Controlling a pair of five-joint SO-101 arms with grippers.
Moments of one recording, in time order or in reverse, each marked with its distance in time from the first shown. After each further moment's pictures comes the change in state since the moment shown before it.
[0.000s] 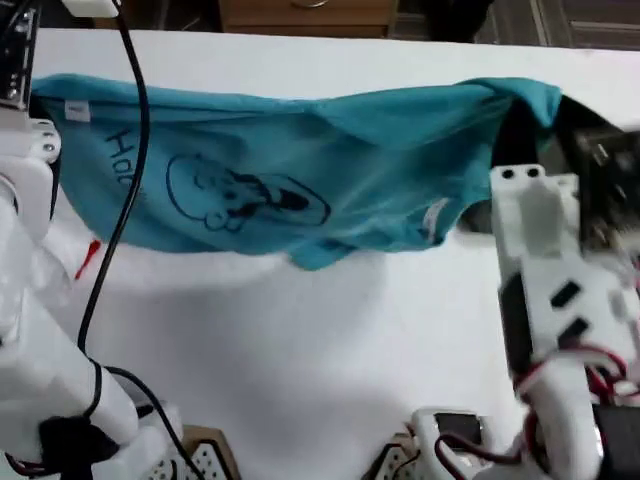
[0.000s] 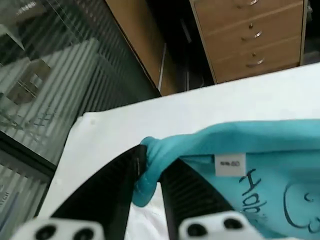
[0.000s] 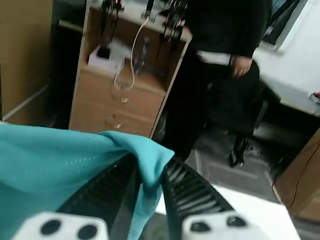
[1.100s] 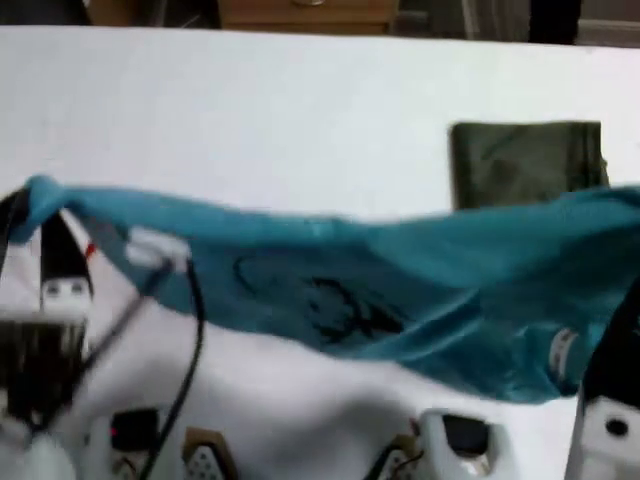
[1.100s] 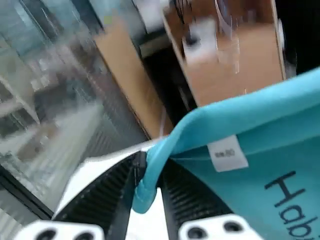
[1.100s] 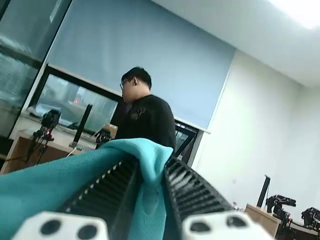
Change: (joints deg) left arm 6.3 -43.3 44.6 -13.6 0.0; right arm 6.3 -1.4 -30.3 0.7 3.5
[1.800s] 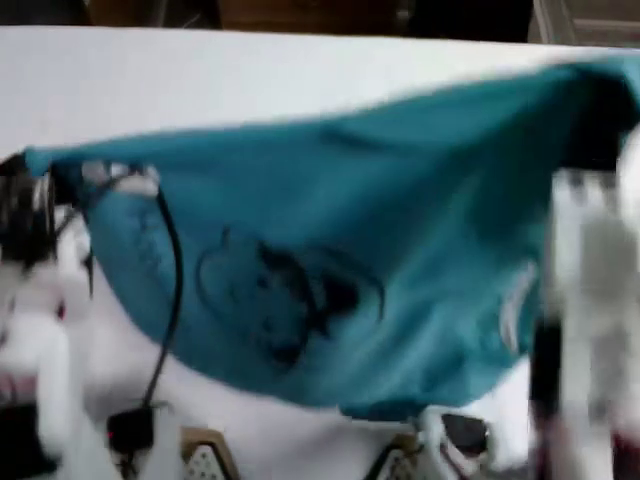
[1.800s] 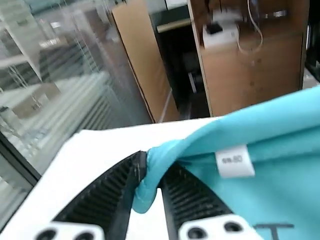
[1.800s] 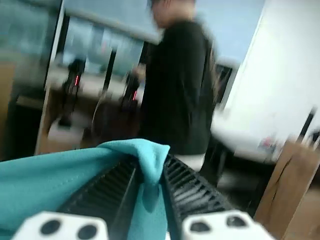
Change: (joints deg) left arm -6.4 6.6 16.5 -15.1 8.0; right arm -0.1 8.3 19.8 -5.5 -7.1
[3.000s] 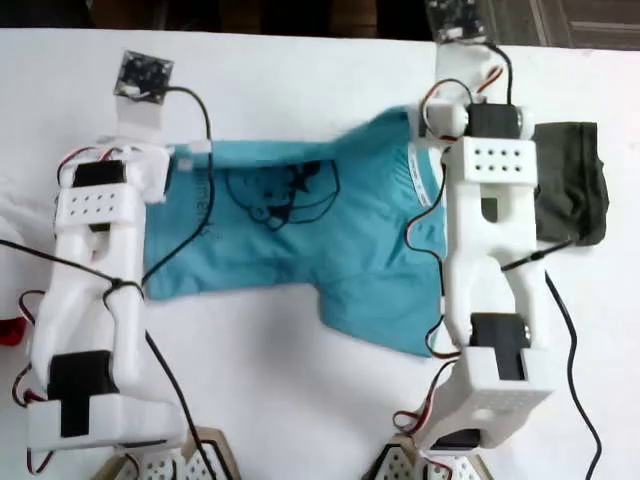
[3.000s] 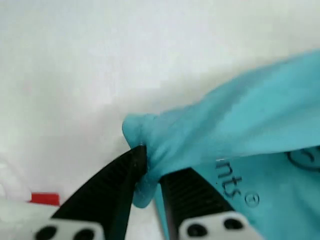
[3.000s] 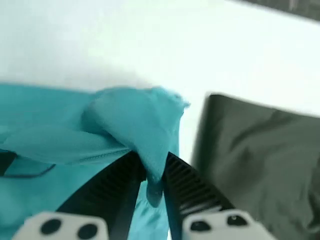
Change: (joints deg) left arm 7.0 53.3 8.4 -25.1 -2.4; right arm -7.7 44.0 23.5 -8.1 -0.4
